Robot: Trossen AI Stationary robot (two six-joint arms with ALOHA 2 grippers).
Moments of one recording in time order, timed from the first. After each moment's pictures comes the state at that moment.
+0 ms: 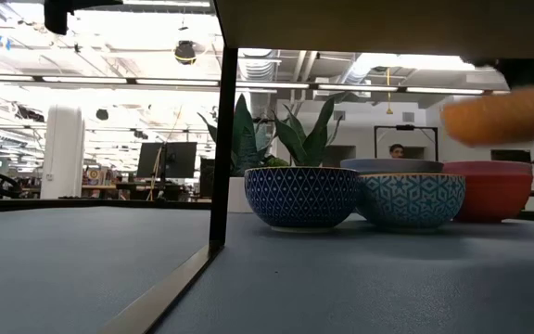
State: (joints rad) left arm -0.41 0.40 0.61 0.06 -1.04 -0.59; right arm 0.14 1.10 1.03 -1.44 0.11 1.35
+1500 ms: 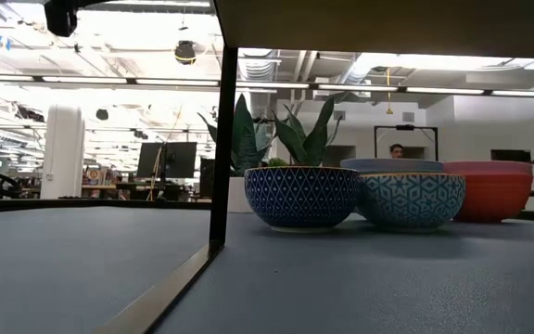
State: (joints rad) left arm -0.41 0.40 0.61 -0.07 -0.79 -0.72; right arm 0.49 2.00 2.18 -1.34 0.05 0.92
